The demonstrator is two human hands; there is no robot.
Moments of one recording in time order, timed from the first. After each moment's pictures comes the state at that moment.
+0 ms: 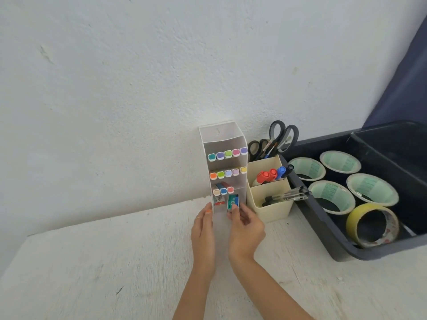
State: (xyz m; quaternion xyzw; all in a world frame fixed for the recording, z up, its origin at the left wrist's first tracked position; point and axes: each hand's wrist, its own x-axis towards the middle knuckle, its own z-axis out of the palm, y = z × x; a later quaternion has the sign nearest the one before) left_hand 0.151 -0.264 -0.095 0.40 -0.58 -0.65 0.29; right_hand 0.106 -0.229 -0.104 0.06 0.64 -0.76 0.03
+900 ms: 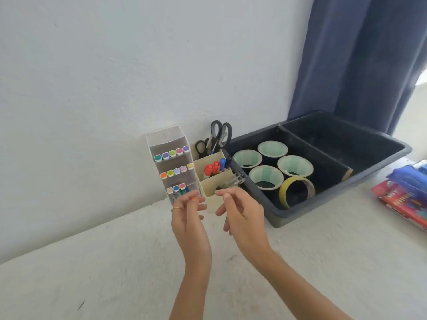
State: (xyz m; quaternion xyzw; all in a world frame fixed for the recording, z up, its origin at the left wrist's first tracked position) left_hand 0.158 -0.169 -0.015 0.31 -0.57 -0.65 0.40; right_hand 0.120 -0.097 -0.019 -0.15 0.72 -0.67 0.06
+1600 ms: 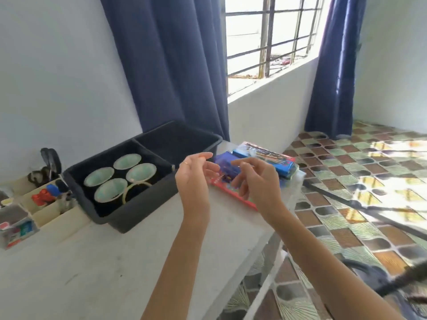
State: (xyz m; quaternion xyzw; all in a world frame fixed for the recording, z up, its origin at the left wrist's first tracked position) left_hand 0.080 0.147 0.044 0.09 -0.63 -0.74 0.22; right_hand 0.067 0.255 0.019 0.00 0.70 -0.70 -0.13
